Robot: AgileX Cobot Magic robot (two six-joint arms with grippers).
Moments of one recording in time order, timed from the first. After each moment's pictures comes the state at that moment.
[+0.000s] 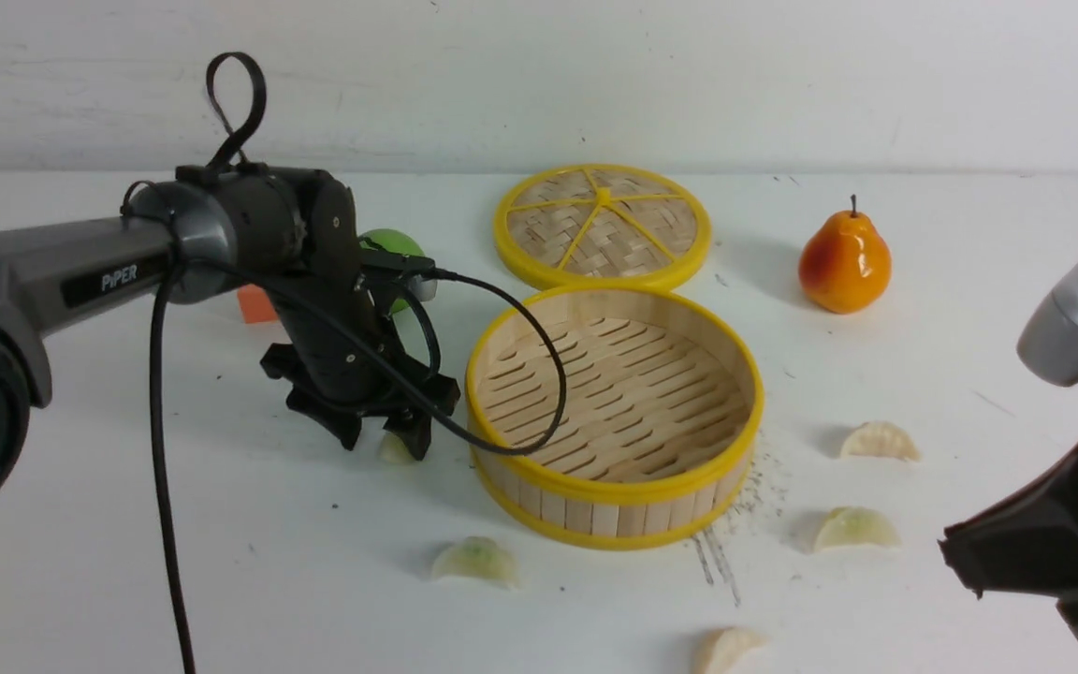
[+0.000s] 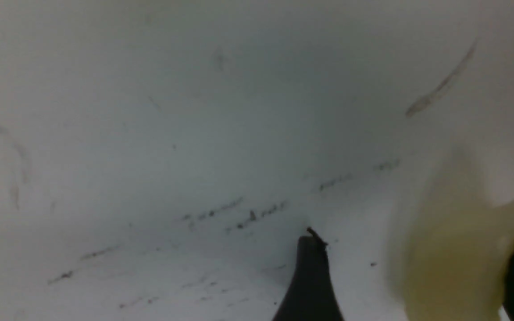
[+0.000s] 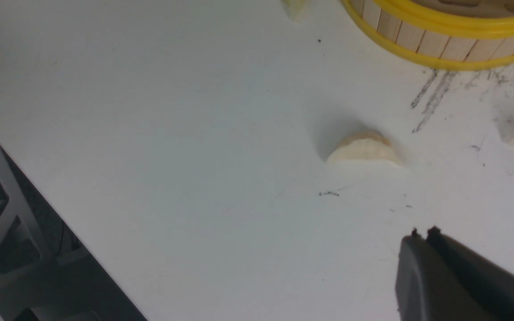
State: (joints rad) right arm 0.28 1.03 -0.95 0.49 1.05 -0.52; left arm -0.29 2.17 -1.67 -0.11 0.88 0.07
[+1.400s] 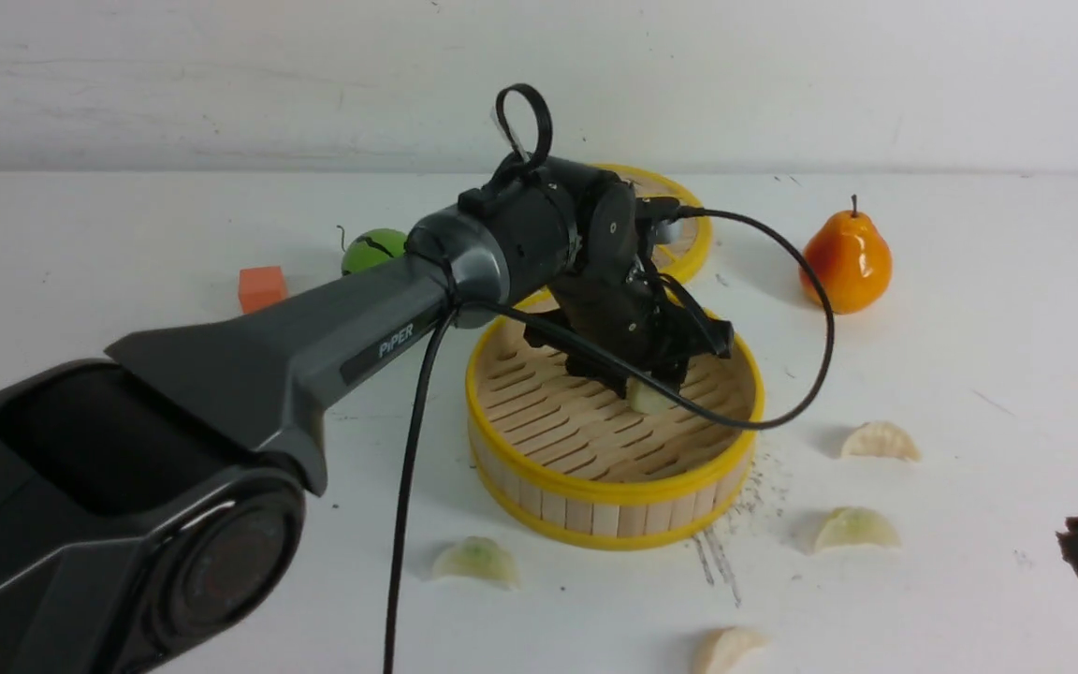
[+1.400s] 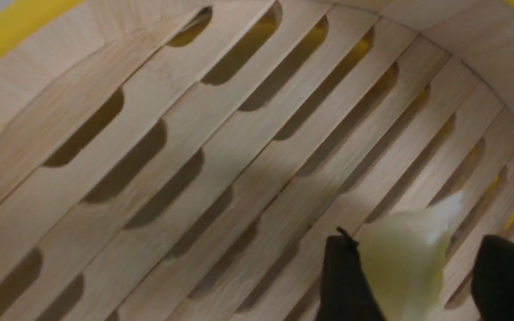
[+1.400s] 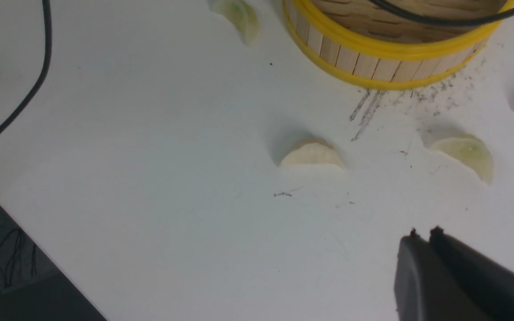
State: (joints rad) right arm 0.28 0.83 -0.93 0.39 1.06 -0.46; left arm -0.61 2.37 -2.17 -0.07 0.90 -0.32
